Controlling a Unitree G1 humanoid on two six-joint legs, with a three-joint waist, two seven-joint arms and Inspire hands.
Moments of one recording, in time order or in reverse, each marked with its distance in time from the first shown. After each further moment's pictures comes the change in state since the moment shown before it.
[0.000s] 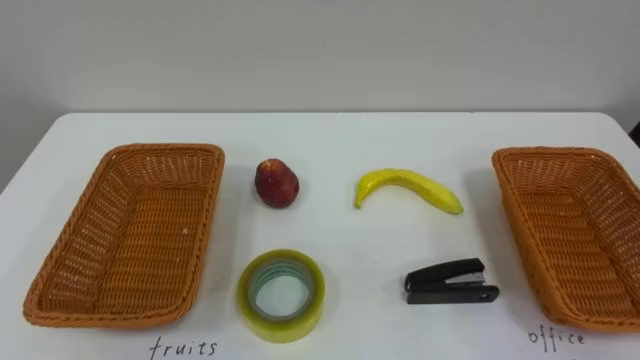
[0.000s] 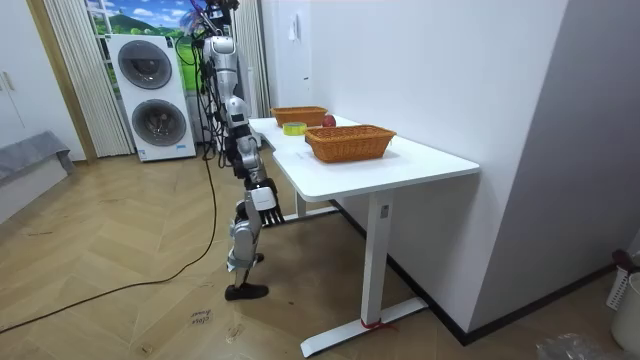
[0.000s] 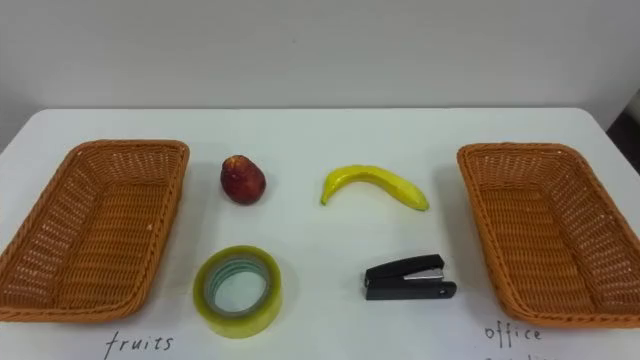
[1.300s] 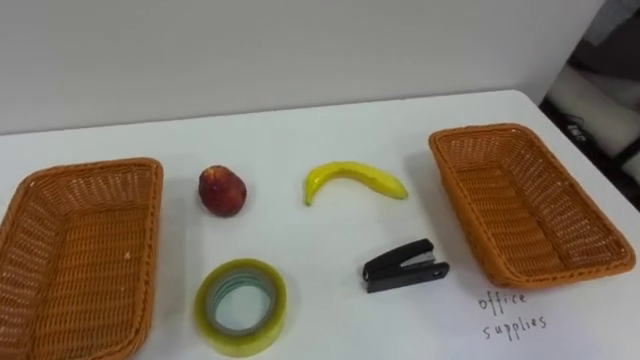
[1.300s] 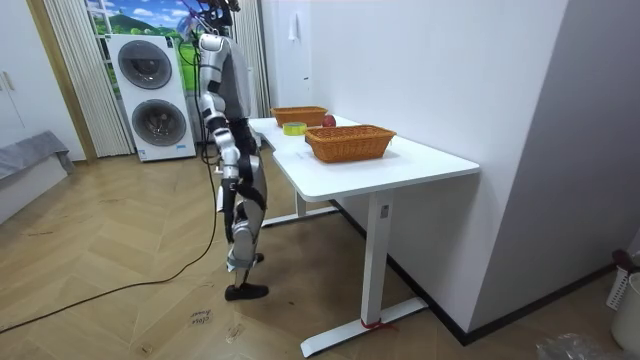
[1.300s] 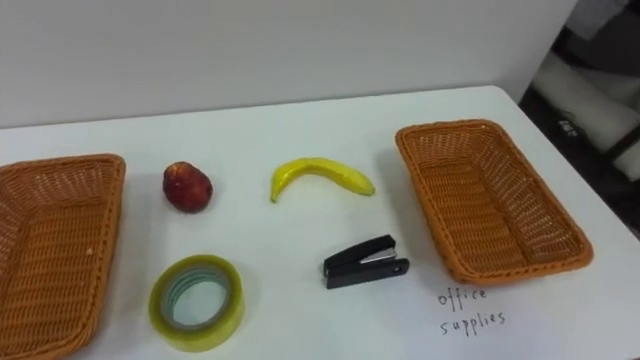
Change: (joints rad) left arm 0.075 0.043 0.149 -0.142 -0.156 -0.027 0.048; right arm 0.157 -0.013 -0.602 -0.488 0.468 0.011 -0.551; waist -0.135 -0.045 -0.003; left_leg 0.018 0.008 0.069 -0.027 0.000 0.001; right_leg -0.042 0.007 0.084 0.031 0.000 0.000
